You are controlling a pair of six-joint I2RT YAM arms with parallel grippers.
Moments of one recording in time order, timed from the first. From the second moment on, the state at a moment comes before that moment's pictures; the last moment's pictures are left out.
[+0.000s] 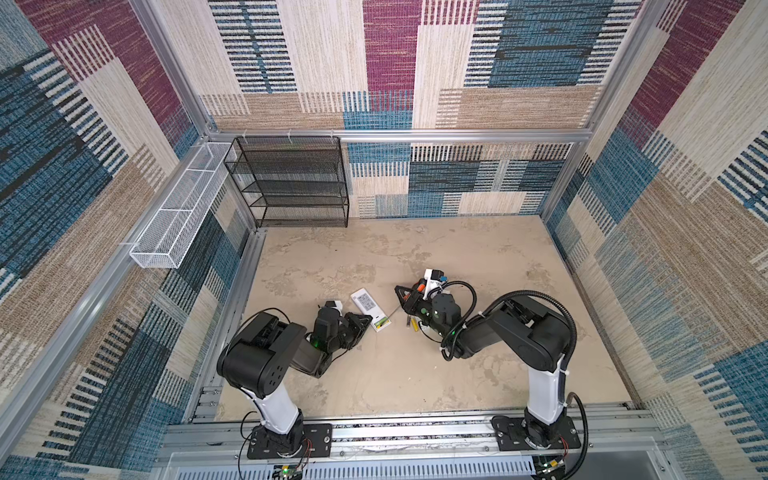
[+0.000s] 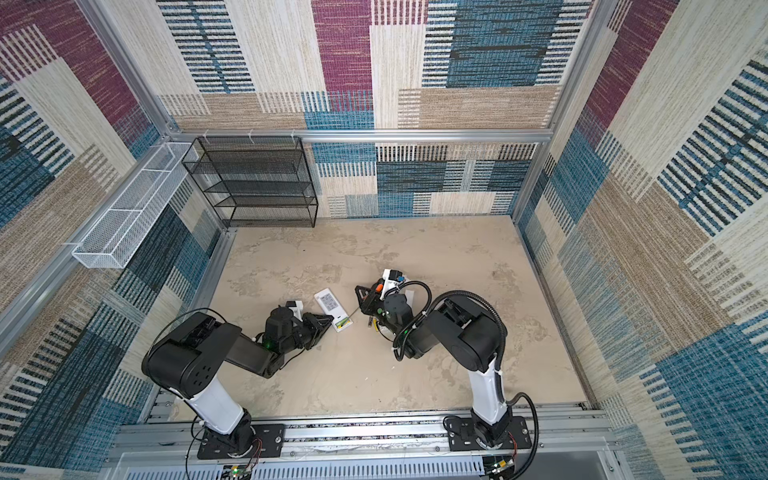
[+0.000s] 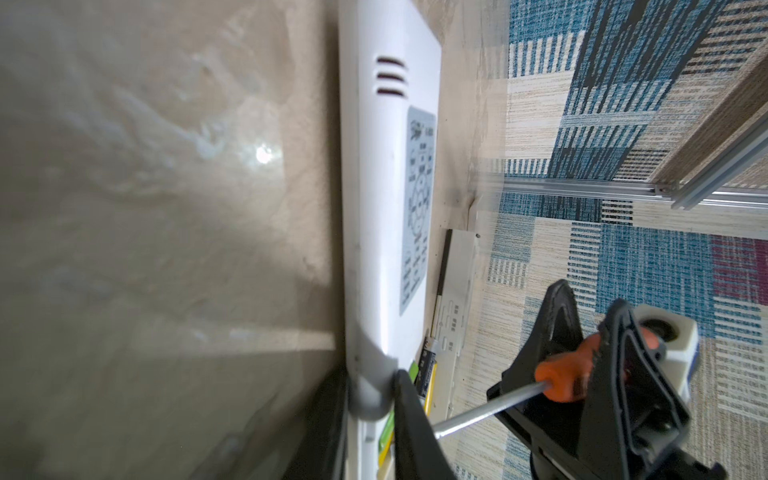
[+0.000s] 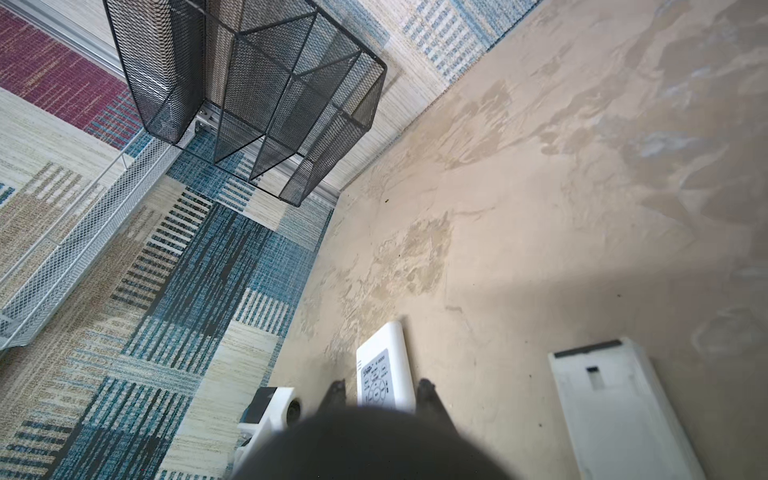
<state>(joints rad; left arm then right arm) -0.38 1.73 0.29 0.89 0.35 -1.27 0.73 1.96 0.68 1.13 0.03 0.94</state>
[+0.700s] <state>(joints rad) -0.38 1.65 0.32 0.74 0.39 -1.23 0.75 1.87 0.83 0.87 0.08 0.50</state>
